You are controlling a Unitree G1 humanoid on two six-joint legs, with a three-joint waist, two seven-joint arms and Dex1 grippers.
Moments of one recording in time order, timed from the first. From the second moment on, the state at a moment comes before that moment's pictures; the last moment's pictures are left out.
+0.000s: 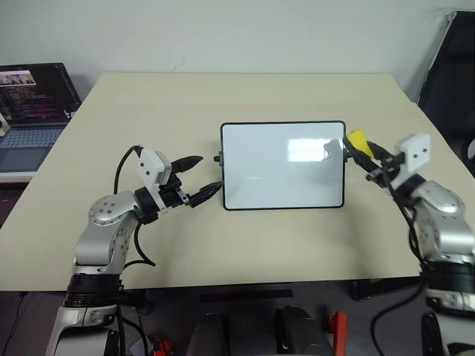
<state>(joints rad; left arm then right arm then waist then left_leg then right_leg) -0.36 0.56 0.10 0.01 -0.42 0.19 -0.91 -0.50 -0.49 -0.20 0.17 0.24 0.12 0.61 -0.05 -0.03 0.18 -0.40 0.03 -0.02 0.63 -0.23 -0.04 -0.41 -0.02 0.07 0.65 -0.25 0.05</state>
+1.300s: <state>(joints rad) -0.38 0.54 0.08 0.03 -0.41 0.19 -0.90 -0.57 -0.51 -0.01 0.40 -0.02 0.05 0.44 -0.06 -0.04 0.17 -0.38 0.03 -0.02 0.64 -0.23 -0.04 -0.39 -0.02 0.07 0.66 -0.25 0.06</state>
